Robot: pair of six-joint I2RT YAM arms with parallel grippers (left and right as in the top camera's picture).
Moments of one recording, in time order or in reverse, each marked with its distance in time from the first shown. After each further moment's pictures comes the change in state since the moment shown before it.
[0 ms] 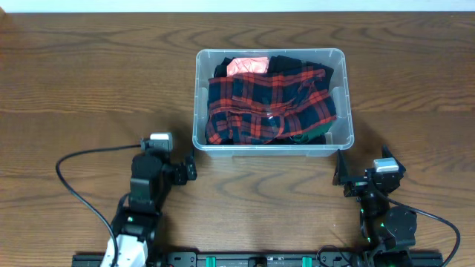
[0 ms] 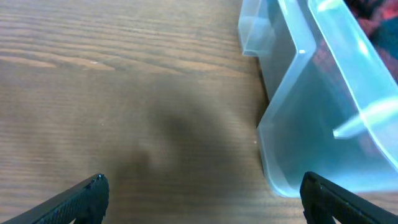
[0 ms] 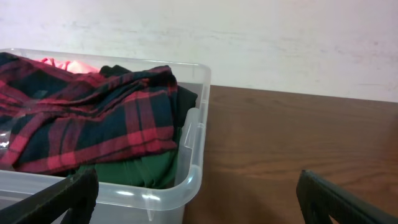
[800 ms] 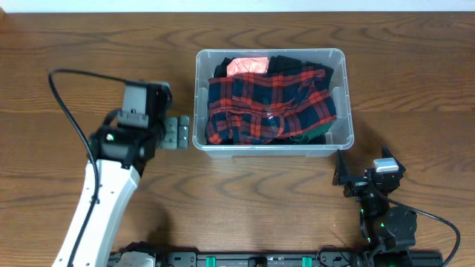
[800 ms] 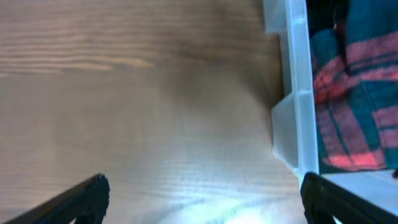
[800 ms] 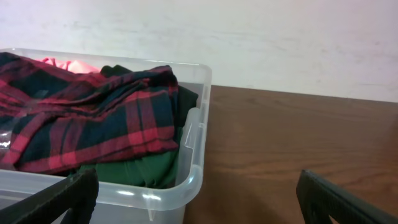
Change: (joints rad) left arm 0.000 0.412 0.860 -0.920 -0.074 0.109; right arm 0.000 0.000 0.000 0.001 -0.002 0.000
